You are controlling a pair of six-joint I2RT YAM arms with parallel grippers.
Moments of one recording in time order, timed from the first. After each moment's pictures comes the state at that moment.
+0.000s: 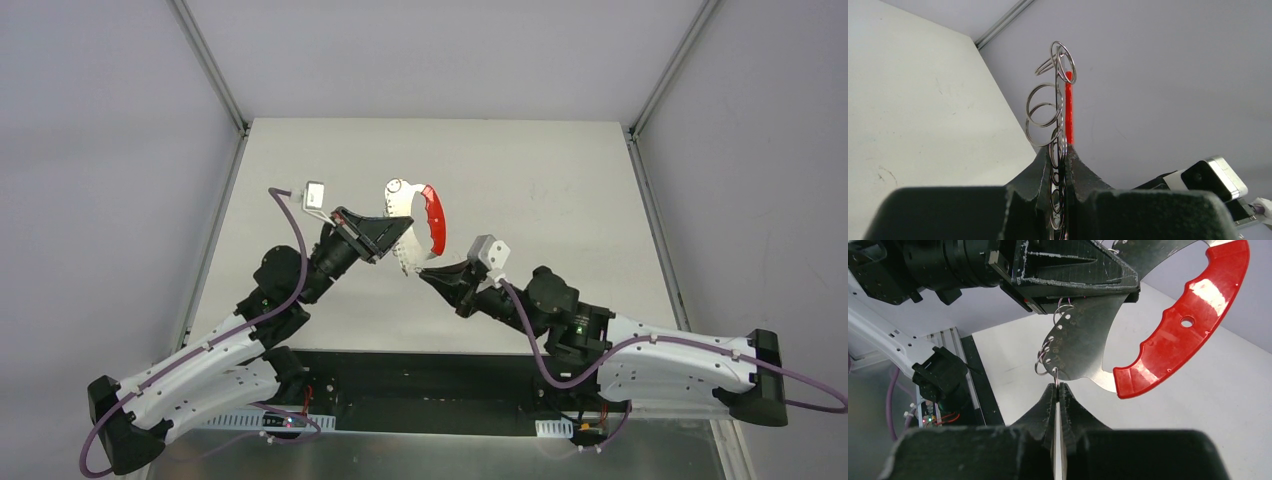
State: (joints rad) left arm -0.84 0.71 0.63 0.33 -0.13 -0.91; right arm 1.30 0.87 0.71 0.24 0.20 0.01
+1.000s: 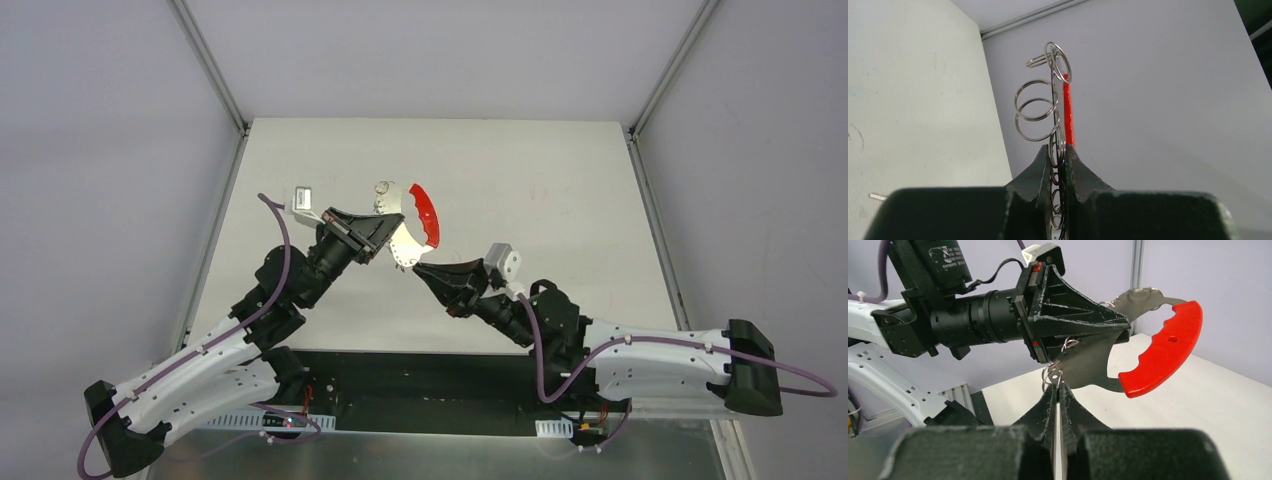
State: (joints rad) left arm -0.84 0.69 0.64 0.22 -0.27 -1.17; right arm 1.36 0.95 0.56 0.75 0.26 0.00
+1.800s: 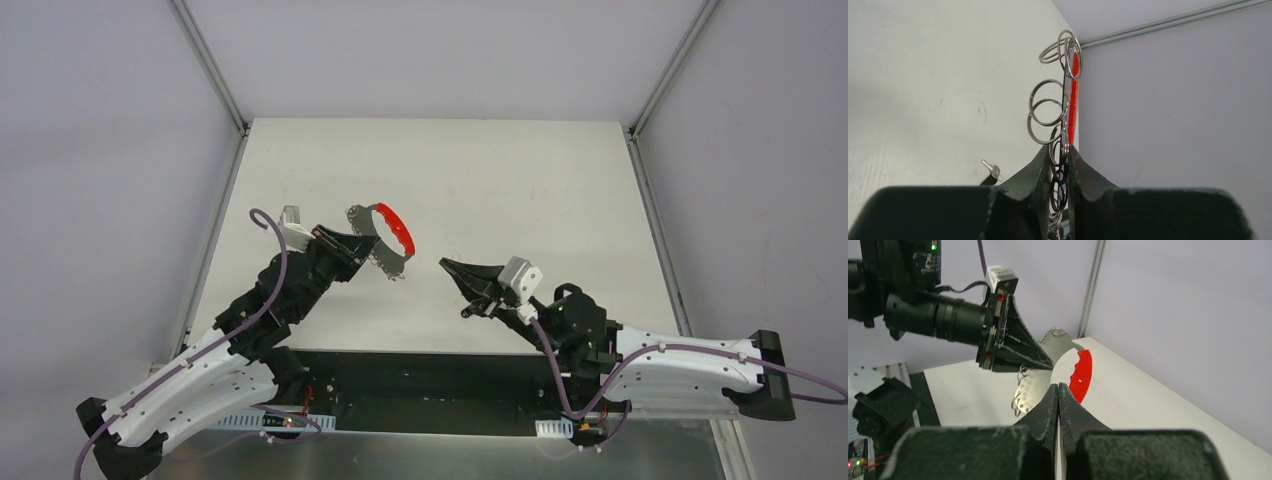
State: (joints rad) left arm -0.84 0.57 0.63 -0.22 -0.42 -1.21; right arm 1.40 0.77 0.57 0.56 0.37 -0.29
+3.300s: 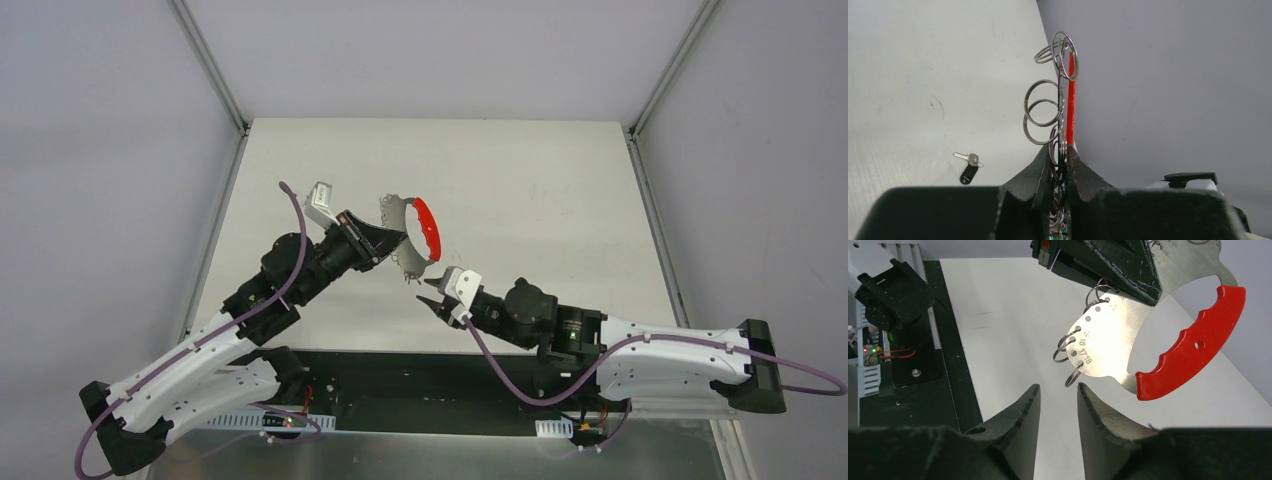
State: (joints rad) left arm -0.84 0.72 0.75 -0.10 -0.15 -1.02; right arm 1.40 0.91 0.71 0.09 0.25 -0.24
